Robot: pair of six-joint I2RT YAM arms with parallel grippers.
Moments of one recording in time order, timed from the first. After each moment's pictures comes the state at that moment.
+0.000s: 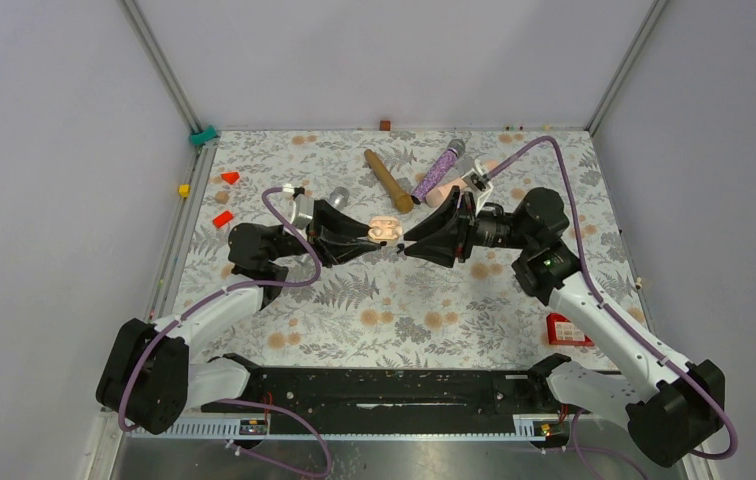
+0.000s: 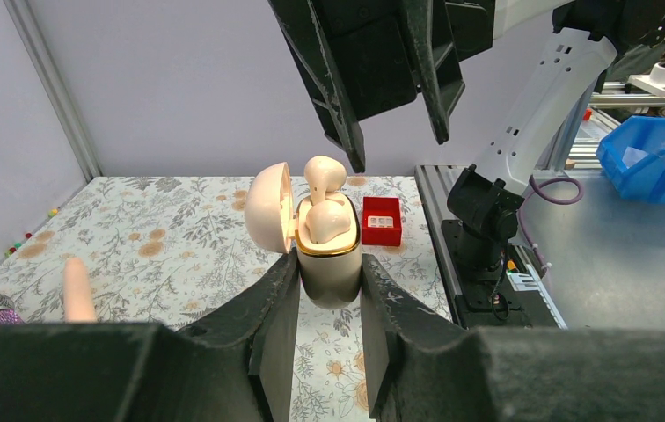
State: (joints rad) left arm -0.44 1.19 0.59 1.17 1.06 -0.47; right arm 0.52 1.05 0.84 0.37 -1.00 0.50
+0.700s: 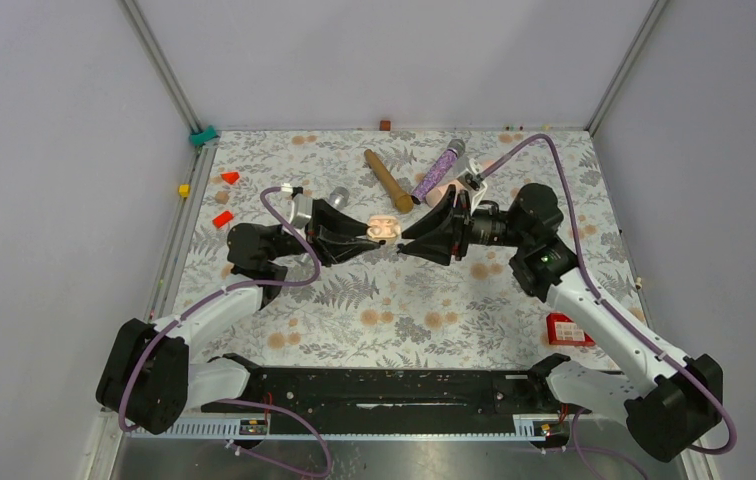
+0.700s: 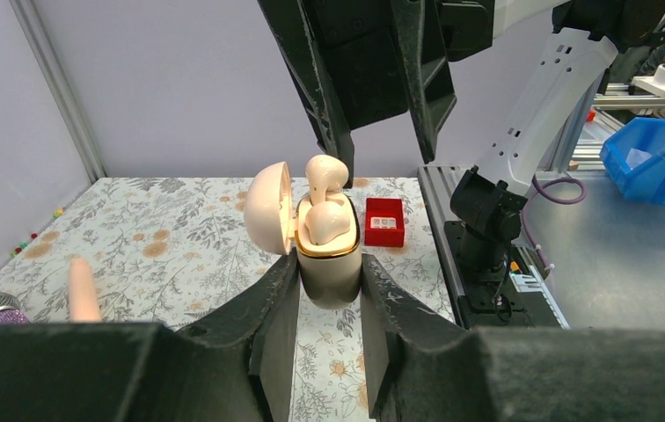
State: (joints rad) left arm -0.44 1.19 0.59 1.18 1.06 -0.47; right arm 0.52 1.07 0.87 0.31 -0.98 0.42
